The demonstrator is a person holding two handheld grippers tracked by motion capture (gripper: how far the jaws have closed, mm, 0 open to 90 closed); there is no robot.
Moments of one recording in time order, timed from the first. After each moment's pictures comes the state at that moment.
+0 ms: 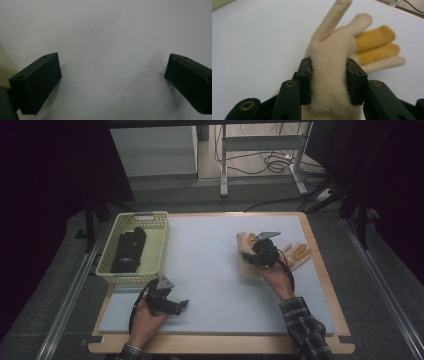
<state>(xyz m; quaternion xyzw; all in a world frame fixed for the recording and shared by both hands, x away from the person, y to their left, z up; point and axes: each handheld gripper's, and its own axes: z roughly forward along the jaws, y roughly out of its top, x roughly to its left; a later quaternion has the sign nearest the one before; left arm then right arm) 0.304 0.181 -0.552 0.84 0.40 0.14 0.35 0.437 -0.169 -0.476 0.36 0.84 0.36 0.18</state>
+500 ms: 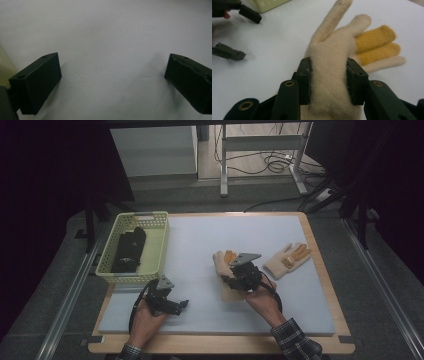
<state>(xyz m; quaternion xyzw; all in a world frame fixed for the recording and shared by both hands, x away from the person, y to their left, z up) 0.304 0.181 -0.552 0.84 0.40 0.14 0.35 0.355 -0.113 -0.474 0.29 0.87 0.37 0.15</state>
